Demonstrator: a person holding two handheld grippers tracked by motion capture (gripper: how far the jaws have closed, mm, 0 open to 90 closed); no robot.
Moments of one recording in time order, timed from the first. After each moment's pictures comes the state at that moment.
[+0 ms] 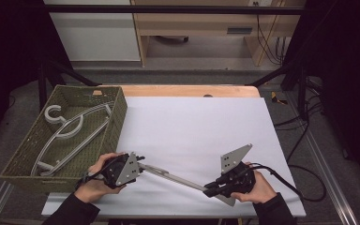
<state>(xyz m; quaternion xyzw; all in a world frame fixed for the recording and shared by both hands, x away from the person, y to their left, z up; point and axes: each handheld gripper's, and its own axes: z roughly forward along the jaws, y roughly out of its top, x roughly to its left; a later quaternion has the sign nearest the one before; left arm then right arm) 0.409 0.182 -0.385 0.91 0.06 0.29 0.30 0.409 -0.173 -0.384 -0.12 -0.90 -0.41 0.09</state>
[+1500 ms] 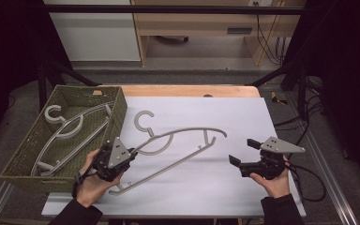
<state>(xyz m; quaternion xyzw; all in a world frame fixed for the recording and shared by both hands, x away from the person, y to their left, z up) 0.414 0.198 -0.362 0.85 0.26 0.30 0.33 0.421 -0.249 -0.386 -0.38 -0.74 -0.51 -0.21</state>
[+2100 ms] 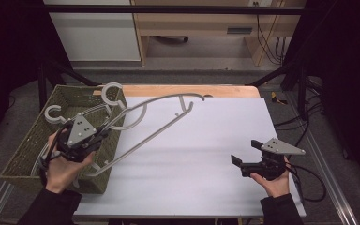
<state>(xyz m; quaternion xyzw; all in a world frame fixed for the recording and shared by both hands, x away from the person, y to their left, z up) 0.427 0.255 -0.298 0.81 0.31 0.35 0.37 0.421 -0.253 -0.395 -0.40 -0.73 -0.50 -0.22</state>
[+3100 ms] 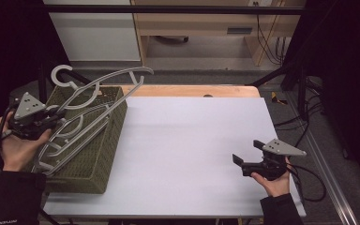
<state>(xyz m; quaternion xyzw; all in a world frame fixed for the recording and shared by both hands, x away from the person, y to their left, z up) 0.469 0.369 -0.287 0.77 0.39 0.38 0.34 0.421 -0.256 -0.399 -0.41 -0.73 -0.49 -0.23</state>
